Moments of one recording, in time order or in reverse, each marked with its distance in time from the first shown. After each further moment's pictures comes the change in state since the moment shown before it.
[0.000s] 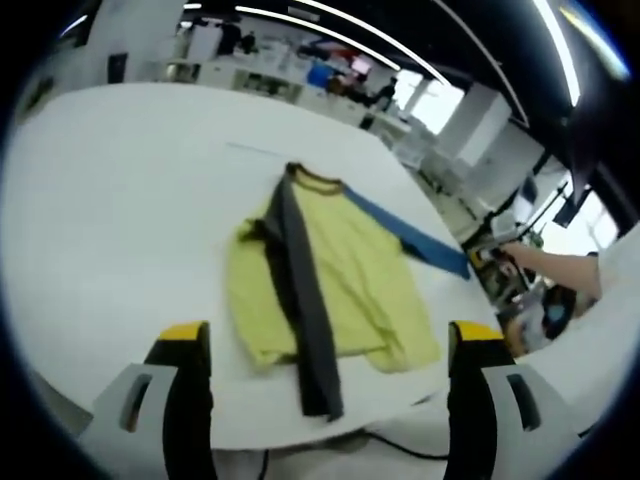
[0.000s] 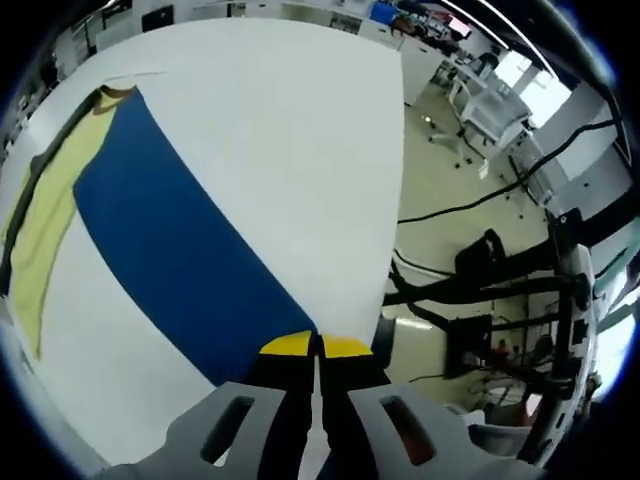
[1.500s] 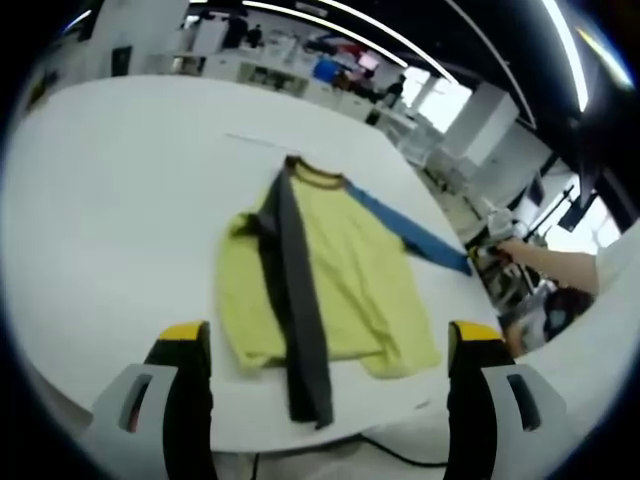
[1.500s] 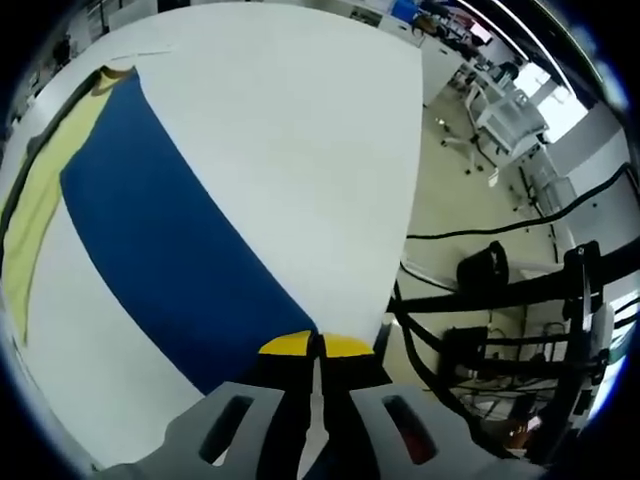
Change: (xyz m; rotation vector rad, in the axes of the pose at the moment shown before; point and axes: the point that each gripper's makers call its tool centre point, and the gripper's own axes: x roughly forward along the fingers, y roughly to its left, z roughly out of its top) left arm 0.014 -0.008 0.000 -0.021 0.020 0.015; right arm 0.027 -0.014 0.009 -0.075 0.037 0.010
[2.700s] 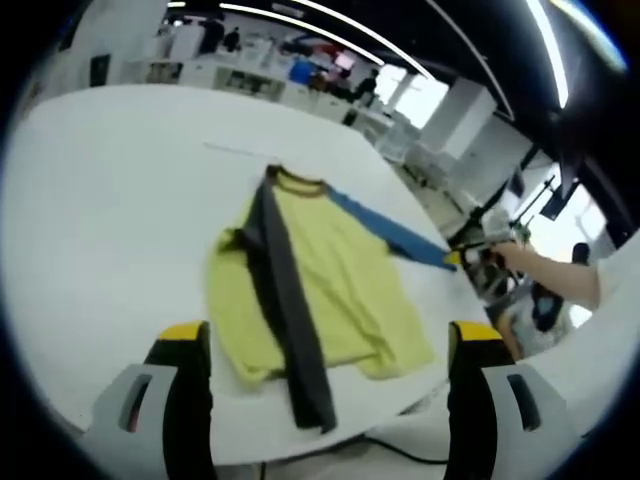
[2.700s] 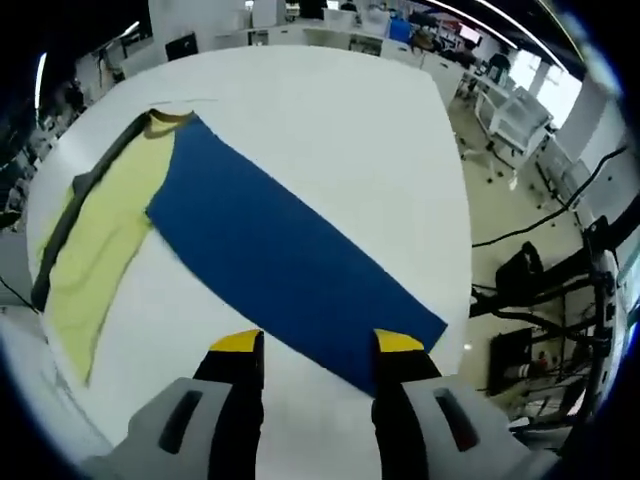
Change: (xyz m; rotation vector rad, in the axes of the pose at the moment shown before) left arm -0.006 0.001 0.014 0.055 -0.002 -0.086; right arm -0.058 0.112 0.018 0.122 -0.181 0.141
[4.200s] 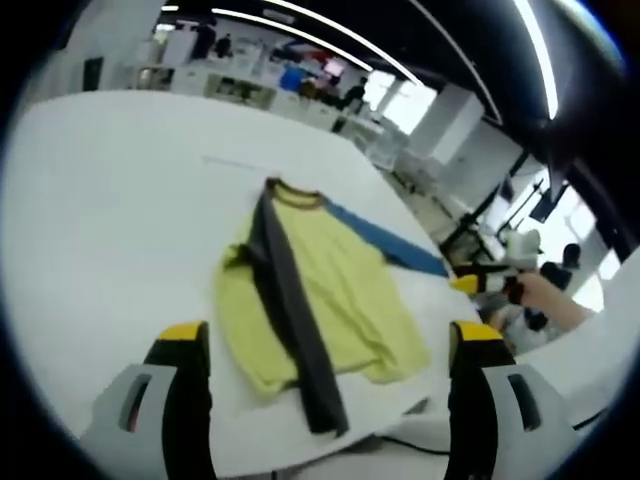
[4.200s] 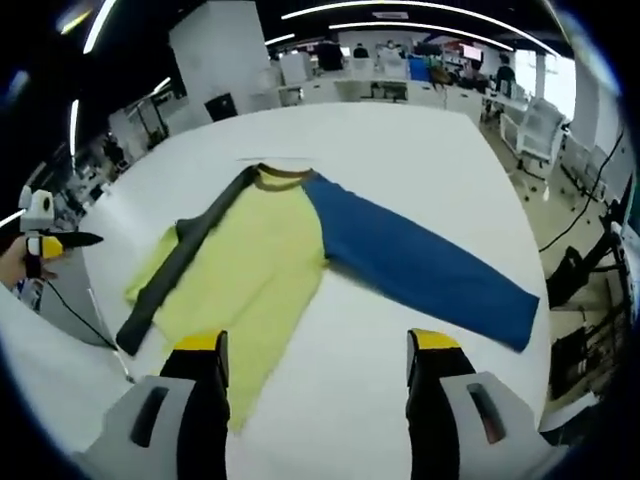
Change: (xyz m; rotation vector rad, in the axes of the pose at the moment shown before) left arm -0.008 0.012 0.015 0.016 -0.026 -0.056; right arm -0.062 0.152 0.024 0.091 -0.246 0.194
